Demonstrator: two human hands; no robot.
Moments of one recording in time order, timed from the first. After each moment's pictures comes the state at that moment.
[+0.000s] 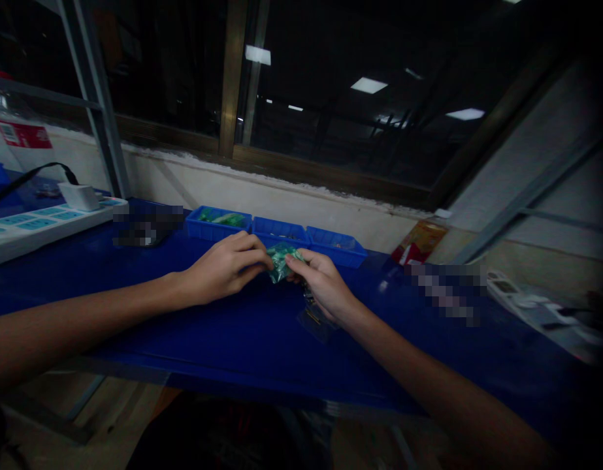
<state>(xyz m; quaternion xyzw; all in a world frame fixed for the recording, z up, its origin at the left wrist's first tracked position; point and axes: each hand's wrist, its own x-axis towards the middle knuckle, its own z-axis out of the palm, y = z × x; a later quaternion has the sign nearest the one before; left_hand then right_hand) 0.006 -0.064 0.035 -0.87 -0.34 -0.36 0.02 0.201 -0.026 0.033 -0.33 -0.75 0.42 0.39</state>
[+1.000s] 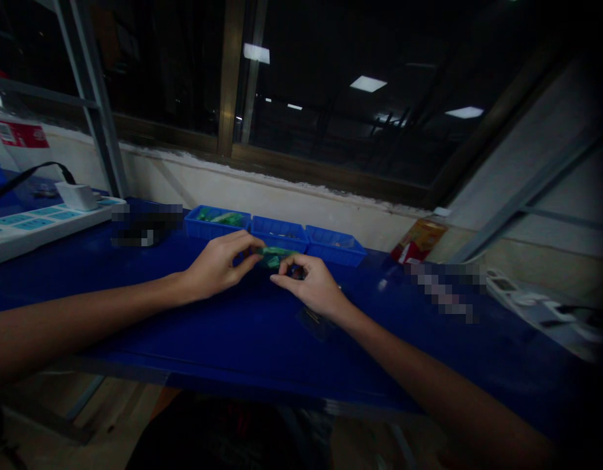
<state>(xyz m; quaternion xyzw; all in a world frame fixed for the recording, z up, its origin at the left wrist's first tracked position) 0.003 -0.055 0.026 -0.82 -0.39 -0.42 0.03 0.204 -0.024 0.027 -0.31 -0.84 0.28 0.35</state>
